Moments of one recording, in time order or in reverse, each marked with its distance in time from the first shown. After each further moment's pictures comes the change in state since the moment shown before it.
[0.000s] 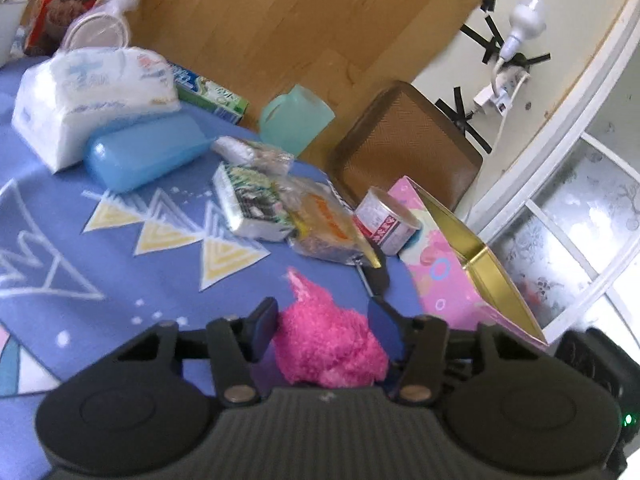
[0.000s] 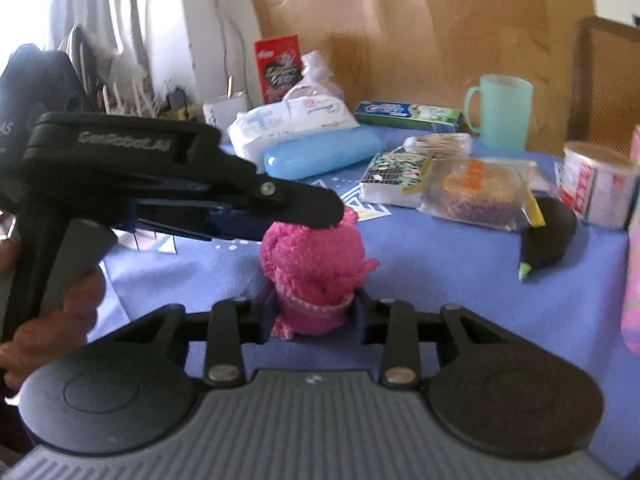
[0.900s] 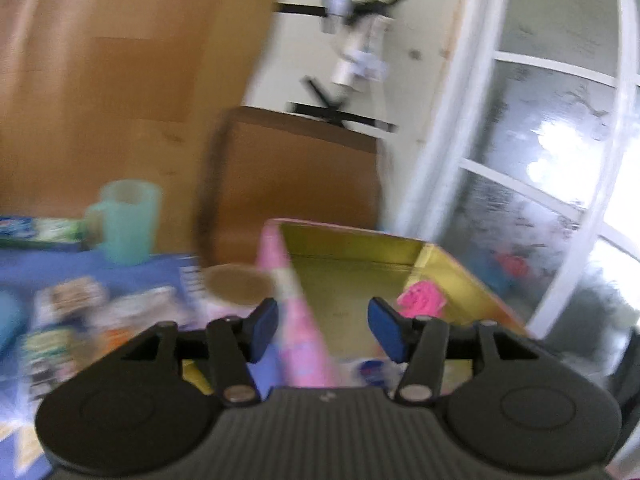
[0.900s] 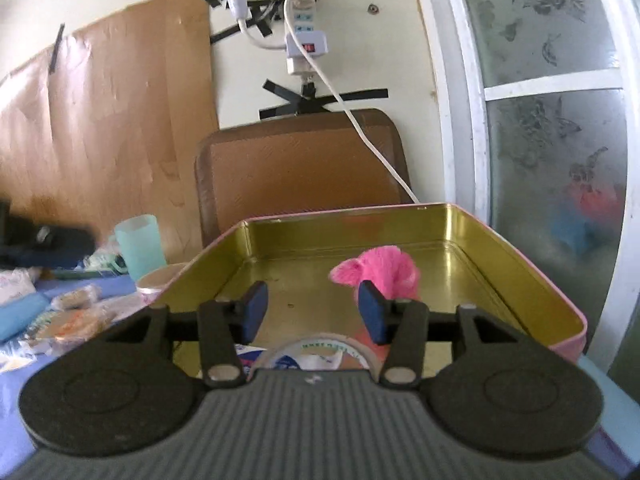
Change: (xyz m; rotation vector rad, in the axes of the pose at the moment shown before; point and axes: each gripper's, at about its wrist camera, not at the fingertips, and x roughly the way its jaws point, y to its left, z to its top) left arm 0.085 -0.161 0.030 0.388 -0.080 0.009; right arm -0.158 -0.146 -0.016 0.256 -0.395 -0.741
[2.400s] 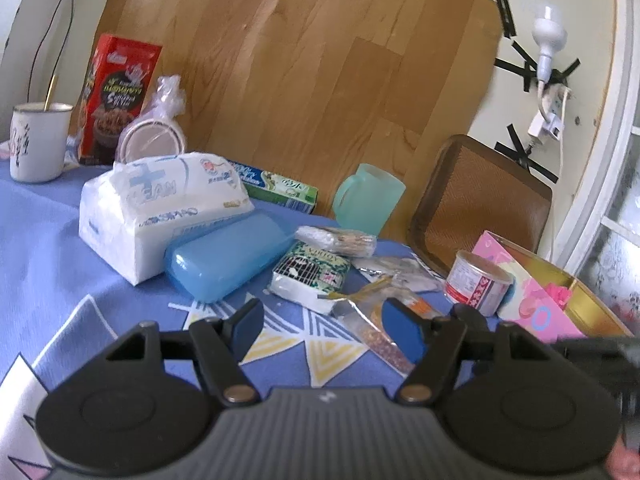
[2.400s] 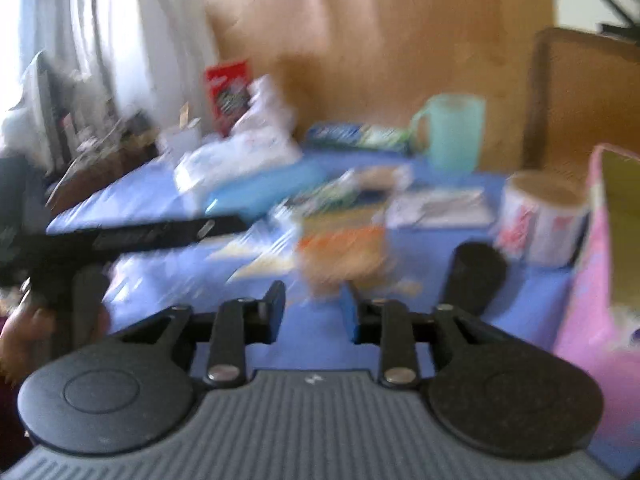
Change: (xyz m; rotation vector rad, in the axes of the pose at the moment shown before) left arm -0.087 0.159 -0.081 -0.230 -0.110 0.301; right arm 0.026 0.184 -0.017 -0.228 0.384 0.632
